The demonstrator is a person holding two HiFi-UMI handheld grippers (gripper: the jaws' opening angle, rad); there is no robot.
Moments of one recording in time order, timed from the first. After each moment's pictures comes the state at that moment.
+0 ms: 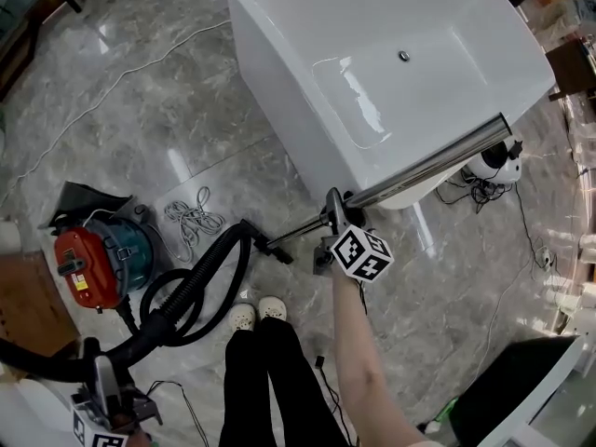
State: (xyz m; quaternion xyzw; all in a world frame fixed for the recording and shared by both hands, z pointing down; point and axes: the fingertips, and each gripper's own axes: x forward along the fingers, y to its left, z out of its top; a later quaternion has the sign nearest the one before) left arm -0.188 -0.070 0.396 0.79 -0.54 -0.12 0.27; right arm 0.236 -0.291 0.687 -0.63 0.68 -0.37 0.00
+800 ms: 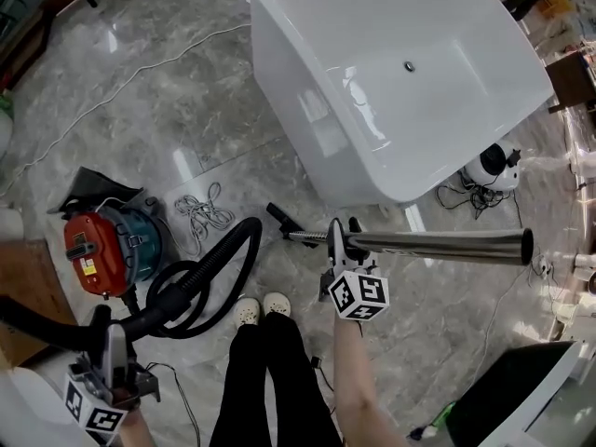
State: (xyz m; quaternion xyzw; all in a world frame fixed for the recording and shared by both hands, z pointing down) left arm -0.185 -0.074 0.383 0.81 -0.51 -0.11 0.27; right arm 0.193 -0.209 0.615 -0.62 0.74 -0.24 -0.04
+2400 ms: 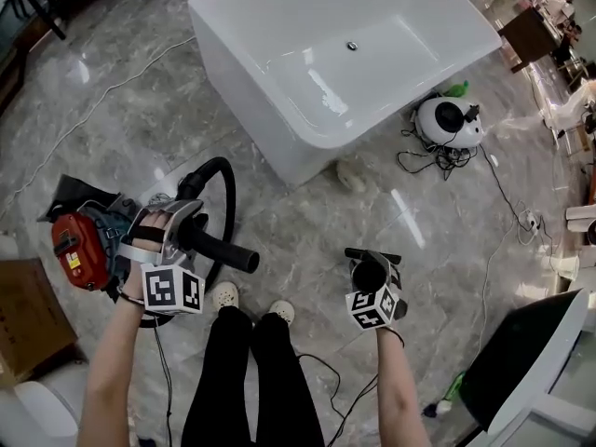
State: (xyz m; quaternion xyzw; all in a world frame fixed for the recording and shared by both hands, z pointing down) left arm 0.050 -0.121 0.520 0.78 -0.20 0.51 -0.29; right arm 0.372 0.021 0.648 -0.47 0.70 -0.11 -0.52
